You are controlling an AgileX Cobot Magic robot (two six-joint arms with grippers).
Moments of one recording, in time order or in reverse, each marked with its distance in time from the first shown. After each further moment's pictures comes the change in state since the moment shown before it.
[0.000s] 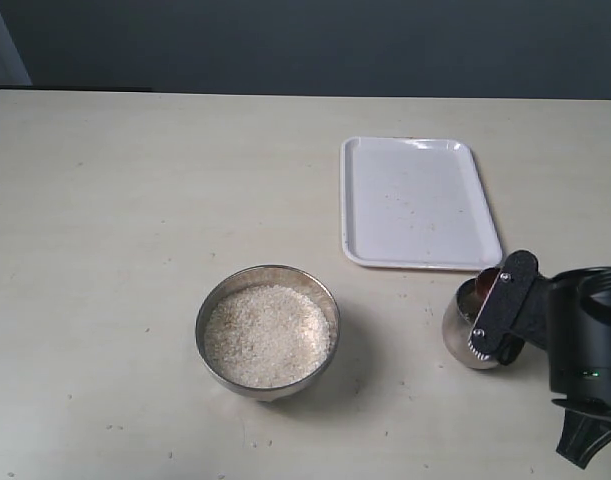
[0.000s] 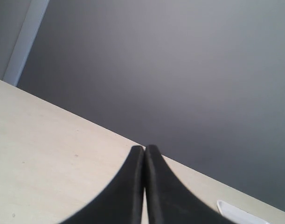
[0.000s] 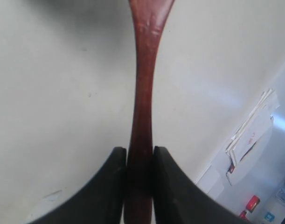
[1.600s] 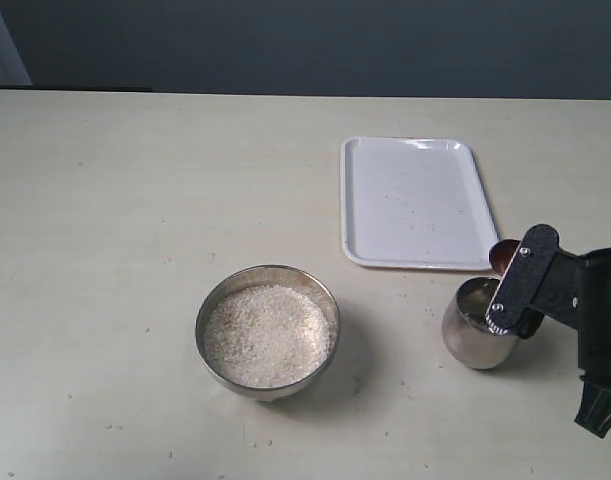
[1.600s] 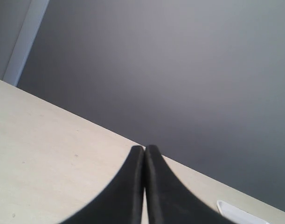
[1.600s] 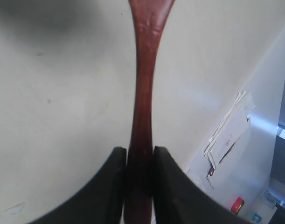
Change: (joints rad) left arm 0.000 0.000 0.000 0.000 0.000 0.000; right arm -0.070 -0.050 0.000 -0.094 0.000 -0.034
